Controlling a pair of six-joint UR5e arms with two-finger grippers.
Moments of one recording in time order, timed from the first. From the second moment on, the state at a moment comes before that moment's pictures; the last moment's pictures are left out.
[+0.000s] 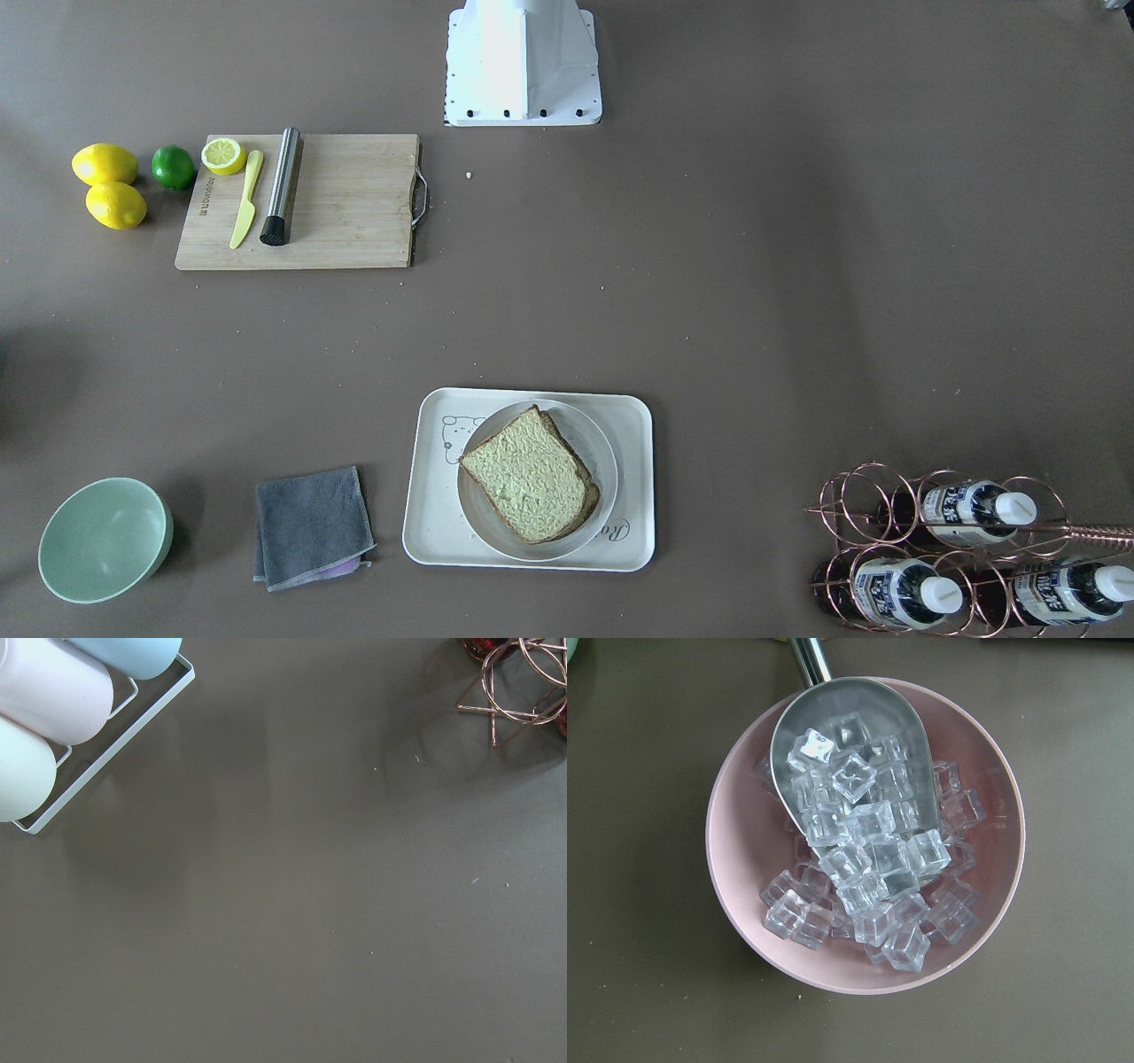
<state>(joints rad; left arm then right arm) -1.60 -1.55 -1.62 -1.82 -2.43 -0.14 1.60 -1.60 1.60 -1.49 2.39 -0.04</state>
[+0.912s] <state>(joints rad) -1.60 -1.55 -1.62 -1.82 -2.43 -0.14 1.60 -1.60 1.60 -1.48 2.39 -0.04</state>
